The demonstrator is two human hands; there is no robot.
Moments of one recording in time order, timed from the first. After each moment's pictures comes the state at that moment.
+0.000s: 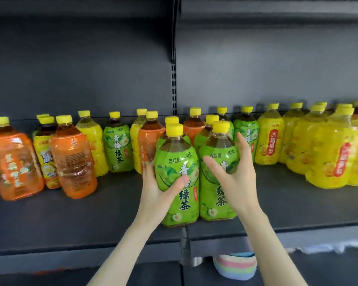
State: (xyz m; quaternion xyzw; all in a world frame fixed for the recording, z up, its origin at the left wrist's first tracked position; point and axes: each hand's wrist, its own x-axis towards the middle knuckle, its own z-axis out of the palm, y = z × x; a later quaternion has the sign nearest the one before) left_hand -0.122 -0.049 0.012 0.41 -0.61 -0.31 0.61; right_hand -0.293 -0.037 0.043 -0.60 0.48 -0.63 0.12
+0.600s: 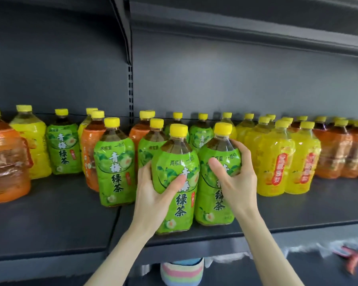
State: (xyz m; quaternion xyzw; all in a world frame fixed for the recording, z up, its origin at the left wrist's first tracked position) left_hand -0.250 -0.040 0.018 0.38 -0.60 -0.28 0.65; right_hand -0.423 -0.039 0.042 -0.57 0.48 -0.66 0.10
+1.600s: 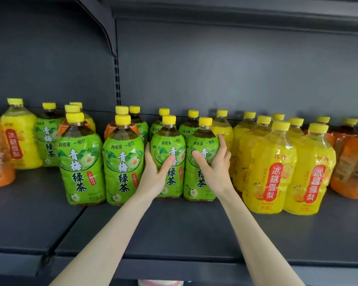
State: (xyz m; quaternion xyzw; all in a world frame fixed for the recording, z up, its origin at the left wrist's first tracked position) left_hand -0.339 -0.142 0.019 0.49 -0.58 -0.27 0.59; right_hand -0.495 -0.150 0.036 -0.63 0.50 -0.56 0.20
